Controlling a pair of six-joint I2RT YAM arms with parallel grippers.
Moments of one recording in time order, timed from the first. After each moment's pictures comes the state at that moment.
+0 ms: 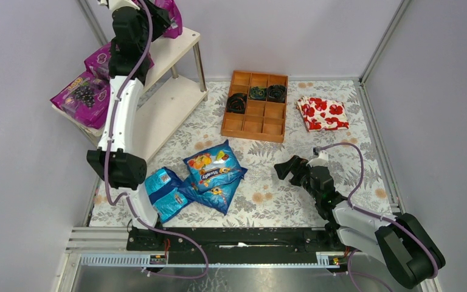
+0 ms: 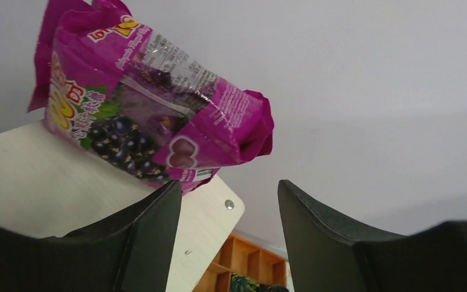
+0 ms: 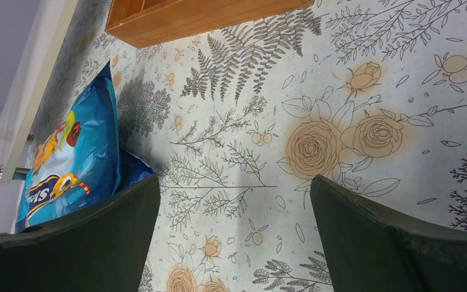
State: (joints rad) left arm -0.08 1.87 2.22 -0.30 -0.08 -0.64; right arm 0.48 1.01 0.07 0.58 0.06 0.75
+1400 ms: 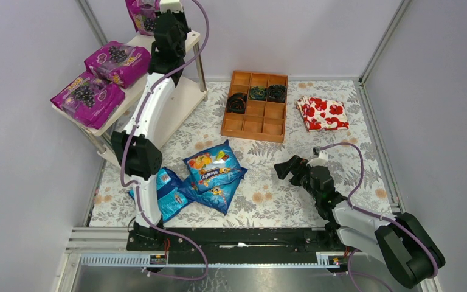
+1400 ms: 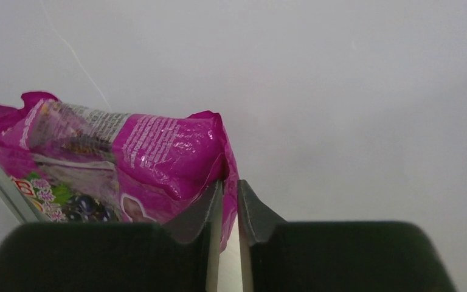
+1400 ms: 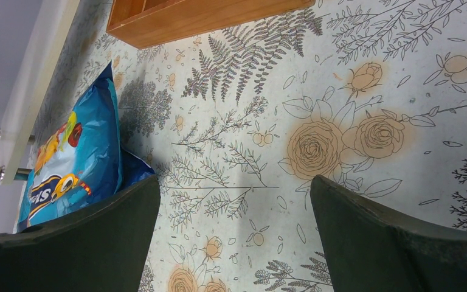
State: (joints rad) left arm -0.26 2.04 2.23 0.05 -0.35 0.03; right arm 0.48 1.01 0.07 0.59 0.06 0.75
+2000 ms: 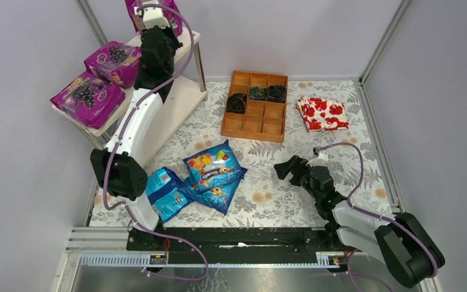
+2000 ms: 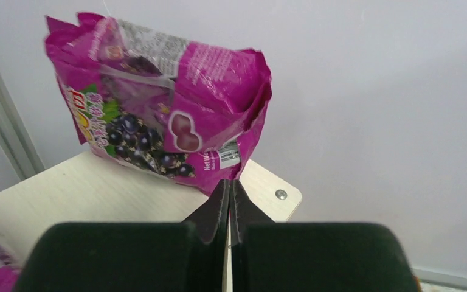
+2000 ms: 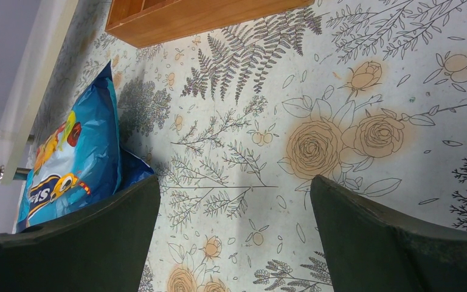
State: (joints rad) left arm -0.23 1.78 1.86 0.08 -0.34 -0.12; right arm 0.48 1.02 0.07 0.59 0.06 0.75
